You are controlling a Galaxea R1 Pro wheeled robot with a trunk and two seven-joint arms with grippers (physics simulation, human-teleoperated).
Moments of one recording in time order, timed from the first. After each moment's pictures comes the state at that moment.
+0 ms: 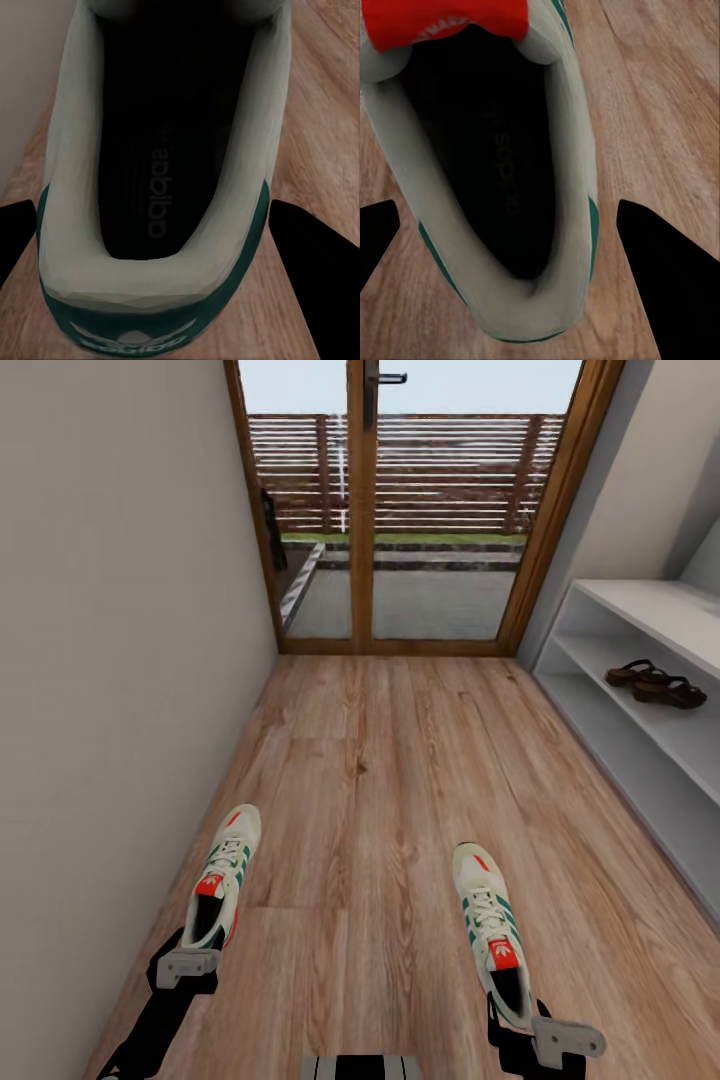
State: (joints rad) left arm -0.06 0.08 0.08 -1.11 0.08 -0.35 -0.15; right arm 0.19 0.13 -0.10 -1.36 0.17 -0.17 -0.14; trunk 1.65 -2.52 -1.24
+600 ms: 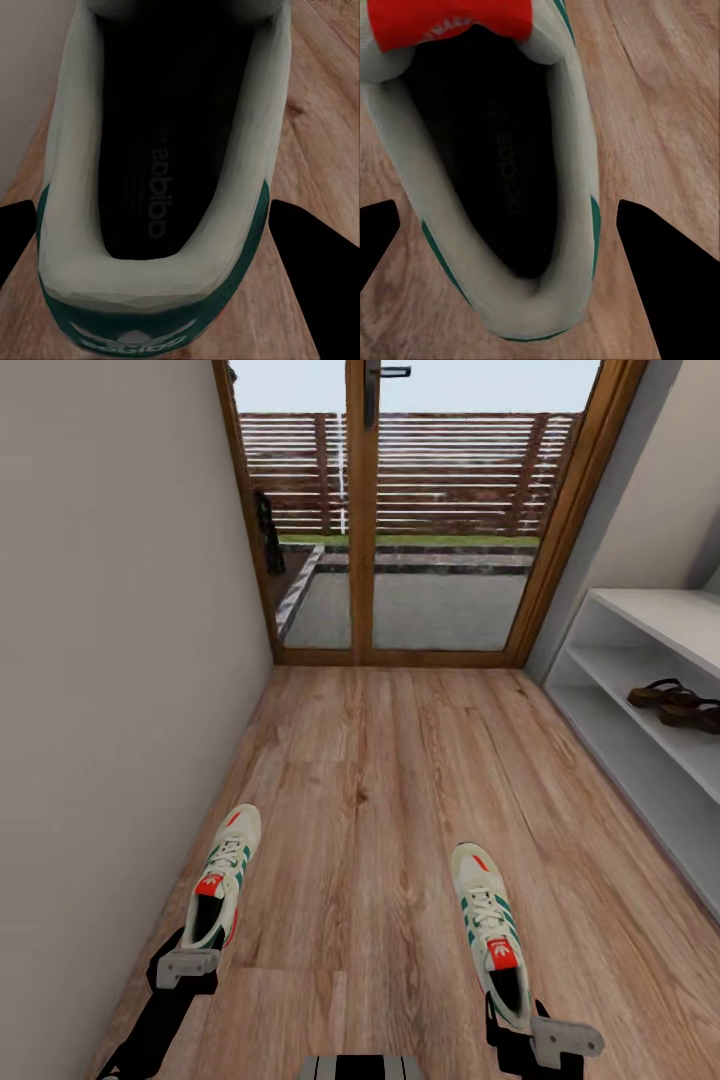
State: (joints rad) left arm -0.06 0.08 0.08 -1.11 0.08 -0.35 -0.15; right arm 0.19 0.13 -0.09 -1.36 0.17 -0.17 -0.14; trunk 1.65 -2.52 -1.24
